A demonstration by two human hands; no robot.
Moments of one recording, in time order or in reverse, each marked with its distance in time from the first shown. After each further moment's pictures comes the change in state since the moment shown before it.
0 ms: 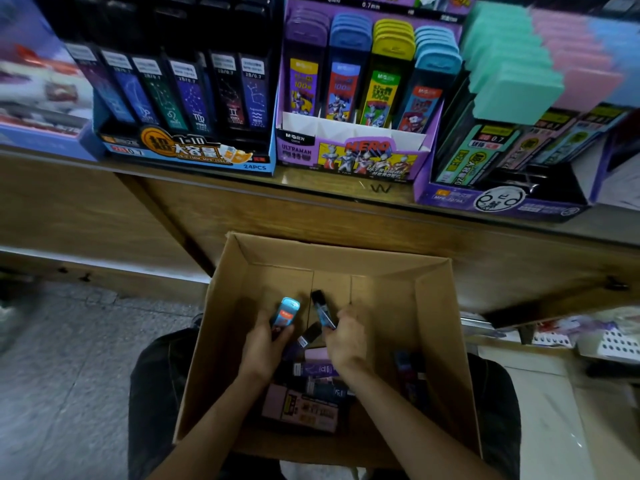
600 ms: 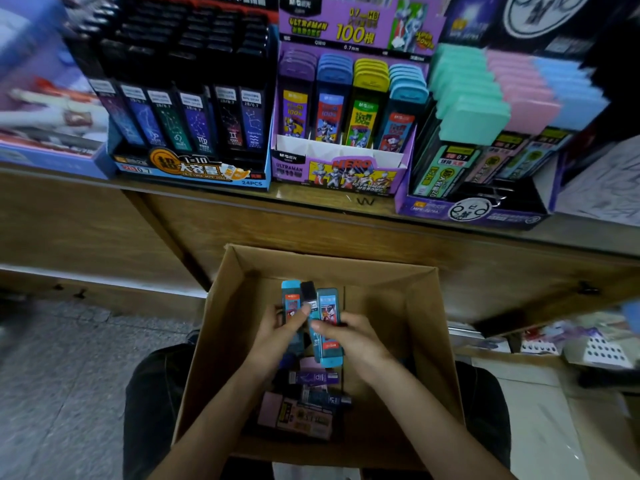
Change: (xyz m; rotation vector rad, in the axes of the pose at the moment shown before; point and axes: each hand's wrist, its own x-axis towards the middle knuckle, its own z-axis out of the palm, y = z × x) left_hand -0.021 0.047 -0.004 -0.622 -0.215 -0.048; right_hand -0.030 -0.017 -0.067 0.767 -0.407 0.047
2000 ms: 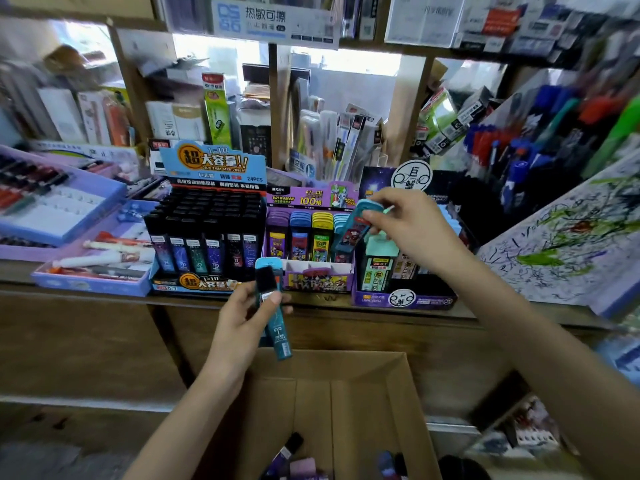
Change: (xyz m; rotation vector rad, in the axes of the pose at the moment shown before) left_hand -0.087 0.174 0.019 0.030 -0.090 0.763; right_hand -0.147 -0.271 -0.080 -0.690 0.440 -1.049
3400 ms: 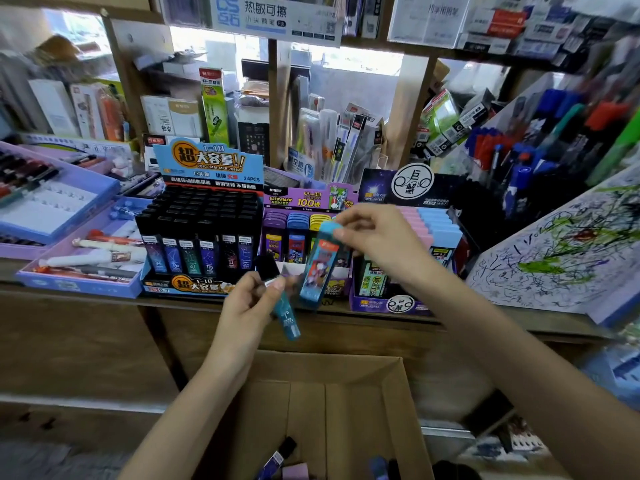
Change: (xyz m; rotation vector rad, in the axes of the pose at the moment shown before) left_hand 0.011 0.014 0.018 -0.009 -0.007 -0.002; right_hand -0.001 -0.018 0.026 0.233 -0.138 0.127
